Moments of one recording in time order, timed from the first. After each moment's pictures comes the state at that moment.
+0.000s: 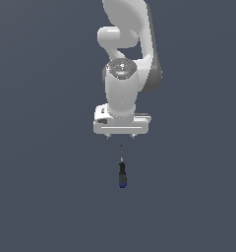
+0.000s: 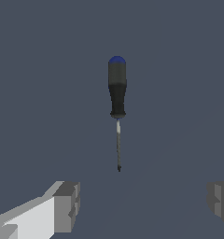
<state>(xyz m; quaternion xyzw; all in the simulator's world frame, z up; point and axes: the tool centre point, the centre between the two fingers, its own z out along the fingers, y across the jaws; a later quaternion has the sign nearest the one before) 0.010 0.011 0.172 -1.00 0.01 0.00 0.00</state>
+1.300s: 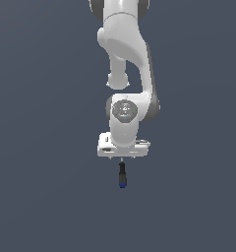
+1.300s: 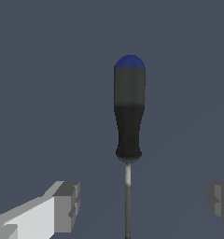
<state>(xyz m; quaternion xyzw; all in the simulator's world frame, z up) 0.058 0.018 0.082 -1.00 -0.01 0.00 0.00</state>
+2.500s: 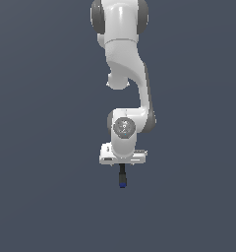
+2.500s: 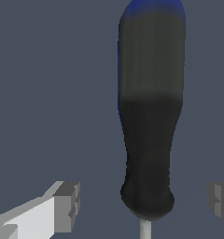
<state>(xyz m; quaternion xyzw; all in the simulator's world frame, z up) 0.064 0.019 0.017 -1.00 -0.01 0.00 0.00</state>
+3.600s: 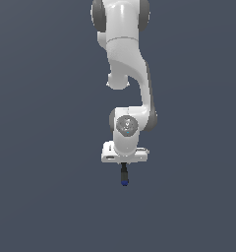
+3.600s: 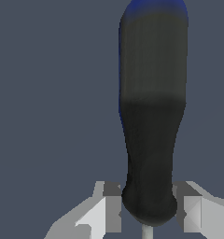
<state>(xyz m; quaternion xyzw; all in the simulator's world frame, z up) 0.057 0.027 0.018 -1.00 -0.01 0.00 0.00</state>
